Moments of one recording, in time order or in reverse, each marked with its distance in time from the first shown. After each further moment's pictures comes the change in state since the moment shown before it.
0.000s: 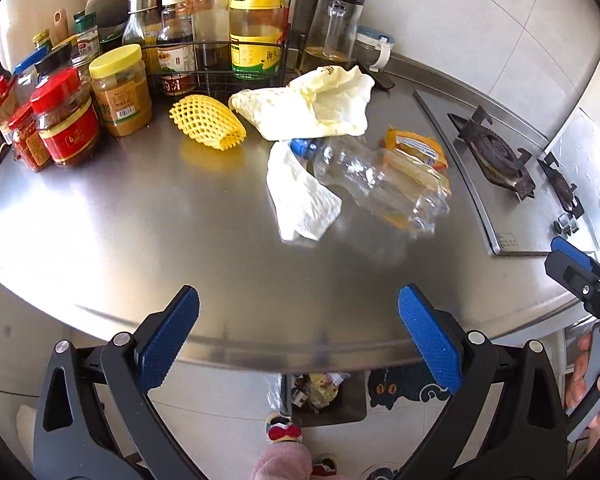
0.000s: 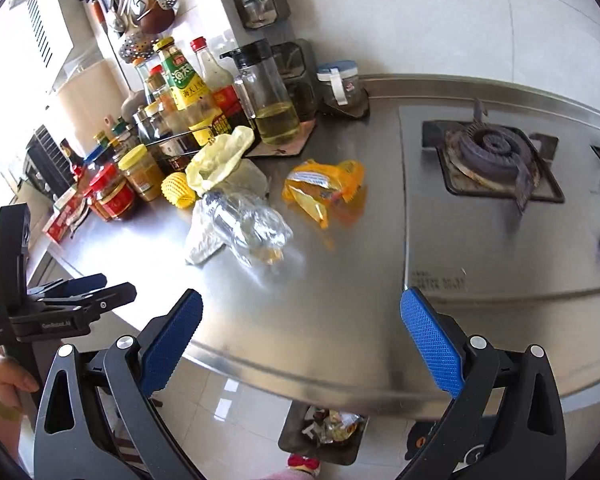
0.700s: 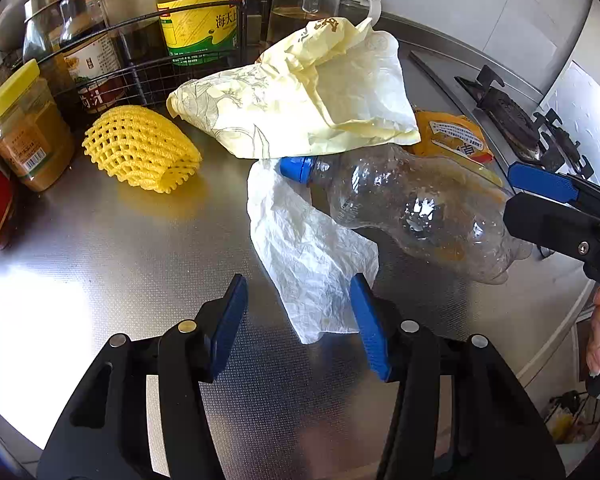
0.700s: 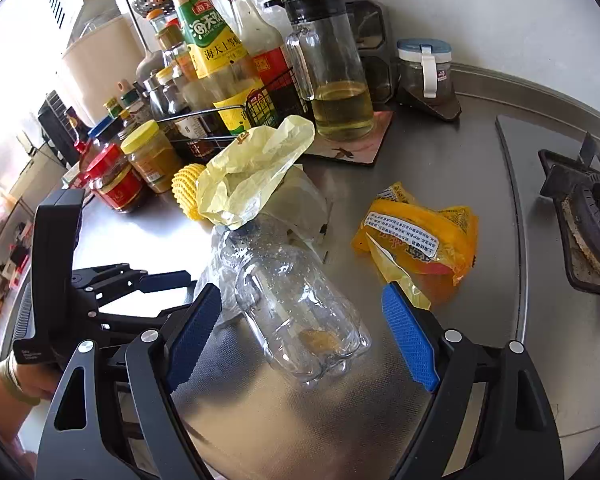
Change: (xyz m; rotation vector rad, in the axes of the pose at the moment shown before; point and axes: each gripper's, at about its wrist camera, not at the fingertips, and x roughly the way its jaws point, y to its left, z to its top) left arm 0.098 0.004 0.048 0.175 0.095 -0.064; right arm 0.109 0.030 0.051 -0.077 0.144 0.132
